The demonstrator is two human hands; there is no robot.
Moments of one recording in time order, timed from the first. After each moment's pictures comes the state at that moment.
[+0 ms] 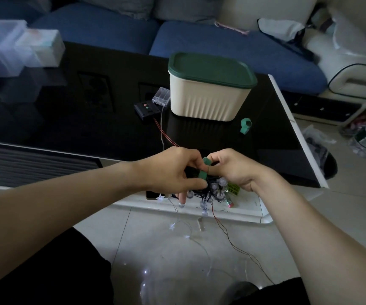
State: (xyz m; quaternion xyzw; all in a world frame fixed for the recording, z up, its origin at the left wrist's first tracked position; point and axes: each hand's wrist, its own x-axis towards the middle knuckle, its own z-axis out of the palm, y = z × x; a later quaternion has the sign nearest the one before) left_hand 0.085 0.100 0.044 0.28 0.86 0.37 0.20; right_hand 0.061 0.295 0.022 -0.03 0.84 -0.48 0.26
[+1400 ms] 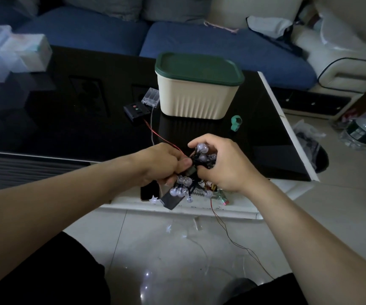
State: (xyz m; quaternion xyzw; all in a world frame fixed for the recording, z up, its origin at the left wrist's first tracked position) left_hand 0.083 0.118 0.055 0.03 0.82 0.49 0.30; right_hand 0.089 0.297 0.044 -0.17 0.90 -0.41 0.02
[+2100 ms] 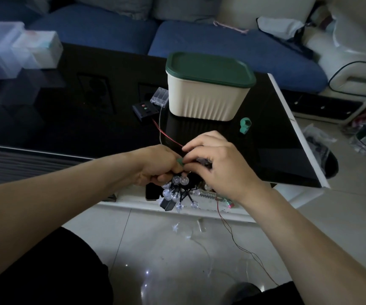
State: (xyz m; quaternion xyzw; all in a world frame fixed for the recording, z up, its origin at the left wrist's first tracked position) left_hand 0.072 0.096 0.047 -0.02 0.76 0.55 0.35; right_hand 0.083 0.273 0.033 -0.34 0.87 -0.33 -0.15
